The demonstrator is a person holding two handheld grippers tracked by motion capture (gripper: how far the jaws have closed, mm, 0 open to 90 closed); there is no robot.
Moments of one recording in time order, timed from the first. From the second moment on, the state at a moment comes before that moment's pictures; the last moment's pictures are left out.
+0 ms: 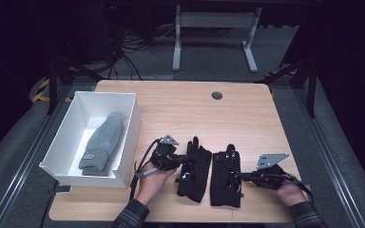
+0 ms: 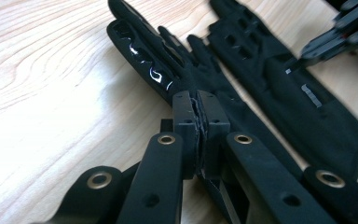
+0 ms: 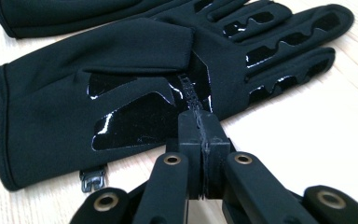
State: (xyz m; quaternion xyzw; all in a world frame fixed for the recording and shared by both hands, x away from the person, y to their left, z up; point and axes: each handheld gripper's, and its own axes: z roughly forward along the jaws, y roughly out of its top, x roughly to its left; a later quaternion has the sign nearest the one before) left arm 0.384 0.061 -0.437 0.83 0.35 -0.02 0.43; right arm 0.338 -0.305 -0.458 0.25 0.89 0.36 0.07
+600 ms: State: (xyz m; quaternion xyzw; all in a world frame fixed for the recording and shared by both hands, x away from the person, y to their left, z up) left arm 0.379 0.064 -0.415 0.82 0.34 -0.02 0.46; right arm 0.344 -0.284 -0.459 0.24 0.90 0.37 0.07
